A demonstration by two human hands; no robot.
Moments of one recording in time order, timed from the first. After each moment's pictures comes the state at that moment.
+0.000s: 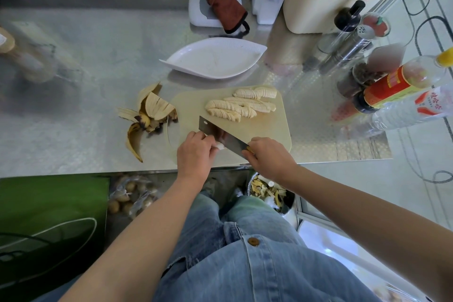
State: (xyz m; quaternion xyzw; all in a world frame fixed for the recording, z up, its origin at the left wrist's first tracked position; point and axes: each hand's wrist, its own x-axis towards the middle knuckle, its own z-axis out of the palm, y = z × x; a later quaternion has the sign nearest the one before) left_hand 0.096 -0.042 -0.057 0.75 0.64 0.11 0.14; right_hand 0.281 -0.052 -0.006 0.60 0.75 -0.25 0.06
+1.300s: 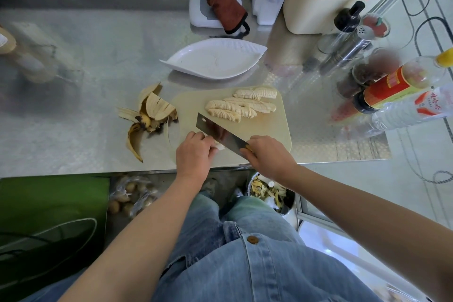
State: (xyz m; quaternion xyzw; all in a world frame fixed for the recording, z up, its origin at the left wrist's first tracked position) left_hand 0.094 -0.043 -0.055 0.75 0.64 0.09 0.14; right_hand 0.280 -0.051 -0.004 0.59 0.76 -0.26 0.04
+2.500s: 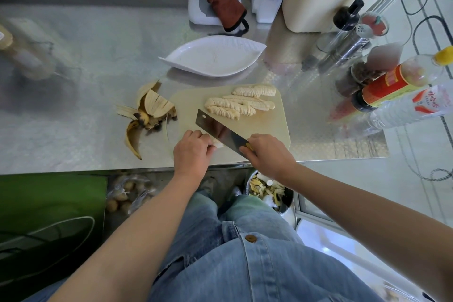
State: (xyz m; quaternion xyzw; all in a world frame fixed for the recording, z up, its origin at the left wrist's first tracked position) left_hand 0.092 -0.044 -0.057 0.75 0.64 0.09 0.14; right_hand 0.281 -0.055 -0.003 0.60 0.75 -0.26 0.02
